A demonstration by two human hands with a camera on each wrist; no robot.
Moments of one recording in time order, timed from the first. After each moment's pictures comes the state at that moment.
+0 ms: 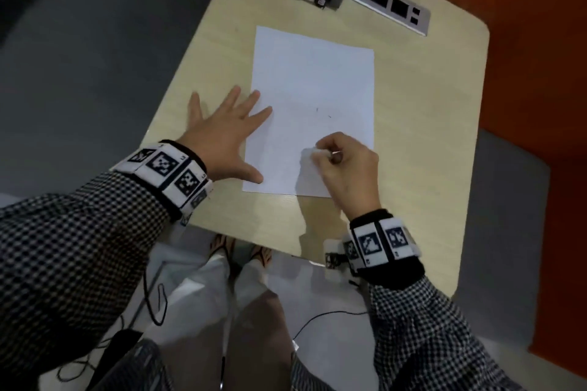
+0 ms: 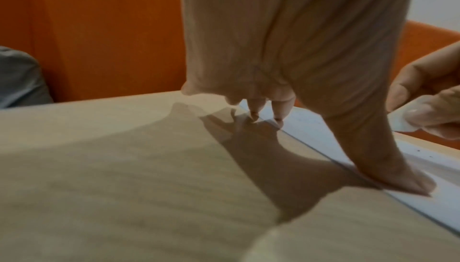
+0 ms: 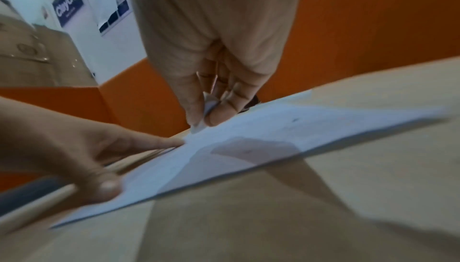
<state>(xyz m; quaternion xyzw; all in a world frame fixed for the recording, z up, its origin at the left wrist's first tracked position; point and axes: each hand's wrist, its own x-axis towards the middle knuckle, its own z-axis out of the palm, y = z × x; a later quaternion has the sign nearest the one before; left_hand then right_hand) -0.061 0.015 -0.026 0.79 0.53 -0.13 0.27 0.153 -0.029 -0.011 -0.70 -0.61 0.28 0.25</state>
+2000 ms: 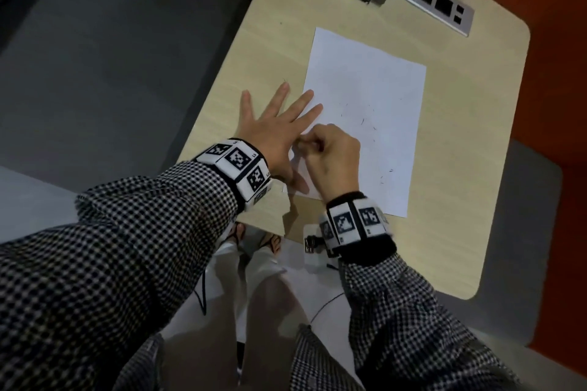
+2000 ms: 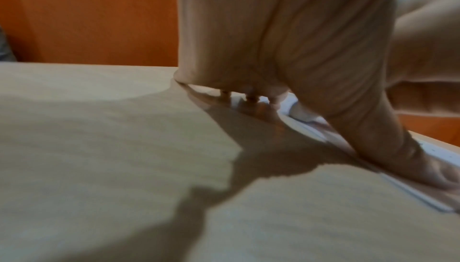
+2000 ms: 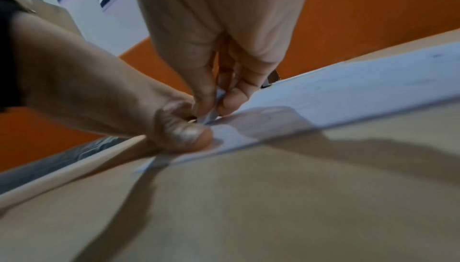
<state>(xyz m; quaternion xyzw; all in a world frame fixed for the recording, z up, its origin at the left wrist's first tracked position) -0.055 0.017 -0.043 0.80 0.51 -0.12 0.29 0.067 -0.015 -0.034 -0.70 -0.63 0.25 0.21</state>
